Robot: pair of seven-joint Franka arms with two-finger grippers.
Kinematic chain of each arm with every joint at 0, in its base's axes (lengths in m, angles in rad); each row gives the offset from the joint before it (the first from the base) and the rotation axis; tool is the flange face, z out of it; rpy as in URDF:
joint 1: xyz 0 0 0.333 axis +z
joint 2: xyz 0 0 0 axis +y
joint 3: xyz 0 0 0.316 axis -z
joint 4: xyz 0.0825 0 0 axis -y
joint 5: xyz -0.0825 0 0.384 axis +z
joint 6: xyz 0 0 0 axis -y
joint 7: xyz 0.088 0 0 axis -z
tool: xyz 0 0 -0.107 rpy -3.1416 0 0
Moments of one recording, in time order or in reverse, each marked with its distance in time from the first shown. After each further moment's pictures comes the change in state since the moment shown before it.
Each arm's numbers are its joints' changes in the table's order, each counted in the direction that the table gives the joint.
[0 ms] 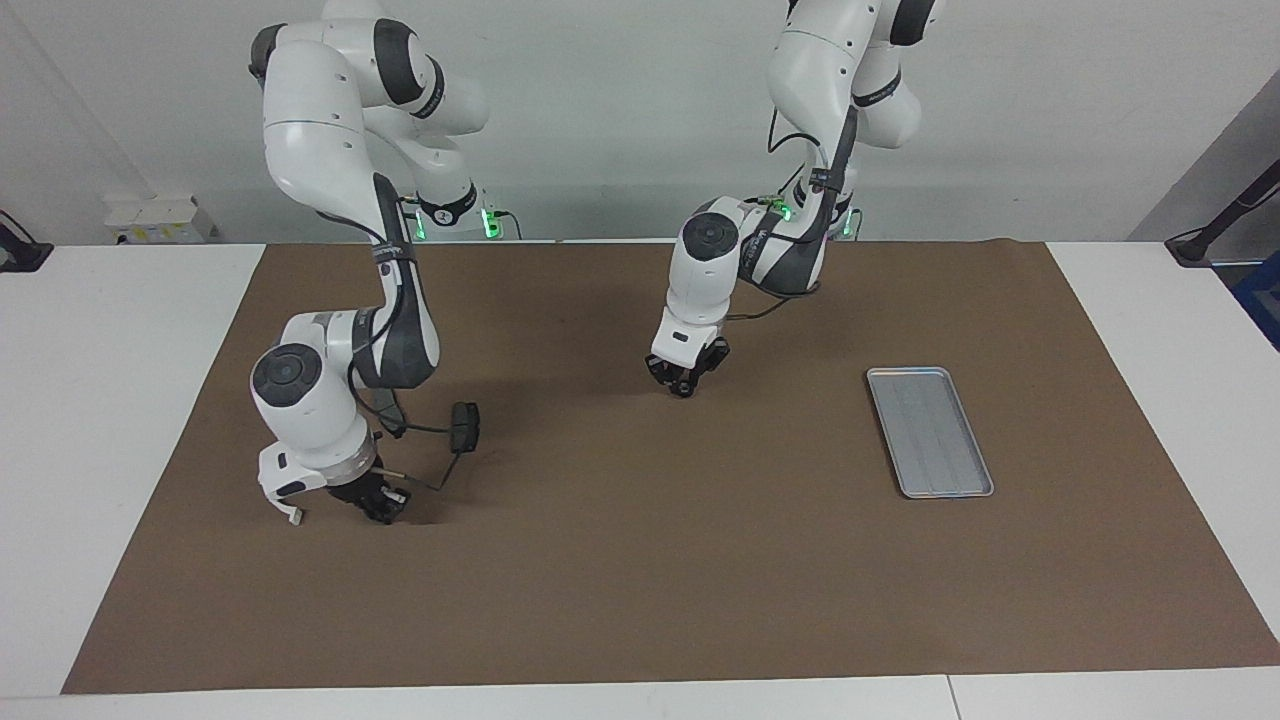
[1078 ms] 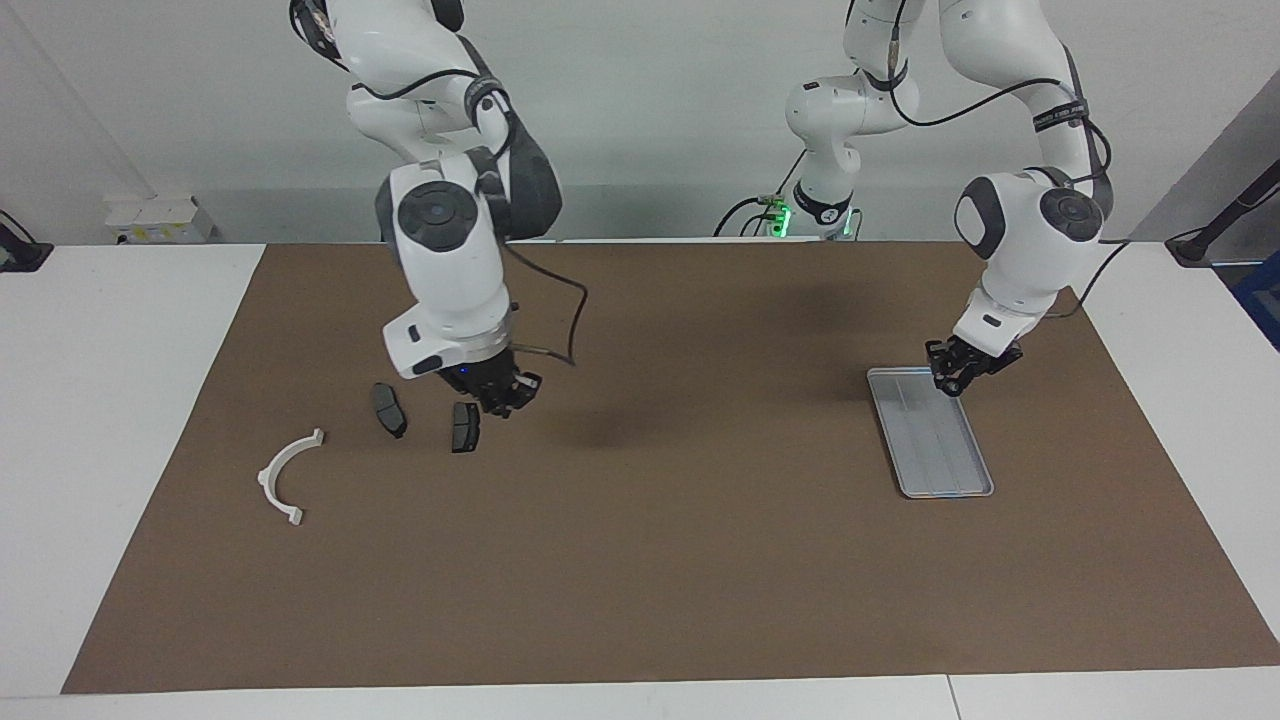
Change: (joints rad) left arm 0.593 -0.201 0.021 -0.357 -0.002 0.193 0.863; right arm 0.370 -0.222 -0.056 0.115 0.085 -0.395 0.474
